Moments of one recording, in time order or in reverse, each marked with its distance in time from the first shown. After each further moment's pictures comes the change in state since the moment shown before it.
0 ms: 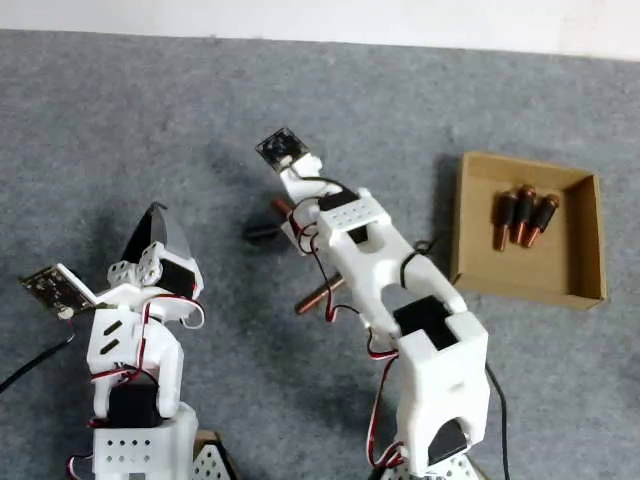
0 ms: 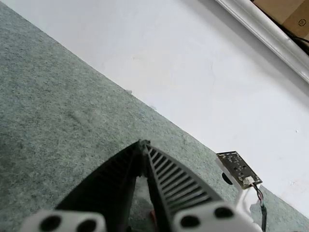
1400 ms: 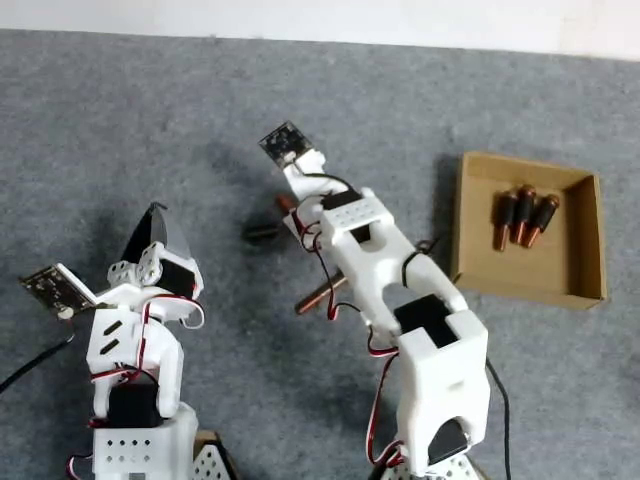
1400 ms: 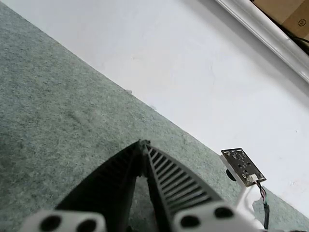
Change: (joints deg) left arm 0.0 0.0 0.0 0.0 0.0; right arm 0.5 0.5 0.0 -4.1 0.4
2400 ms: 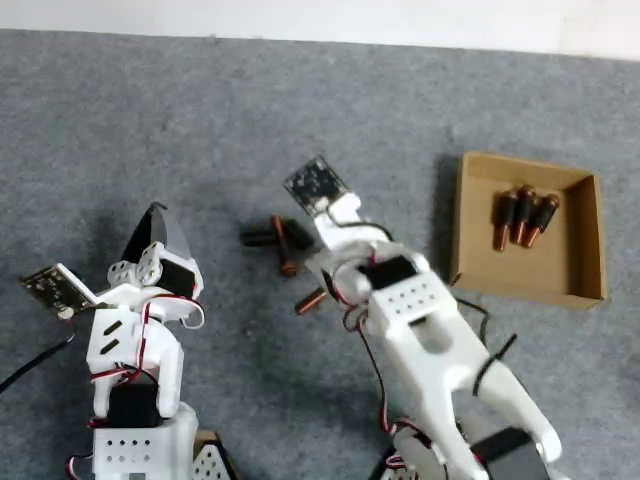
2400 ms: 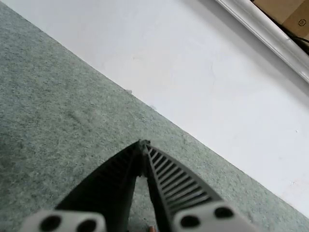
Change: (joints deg) left arm 0.0 0.0 0.0 0.0 0.0; right arm -0.7 -49.8 41.9 0.0 0.1
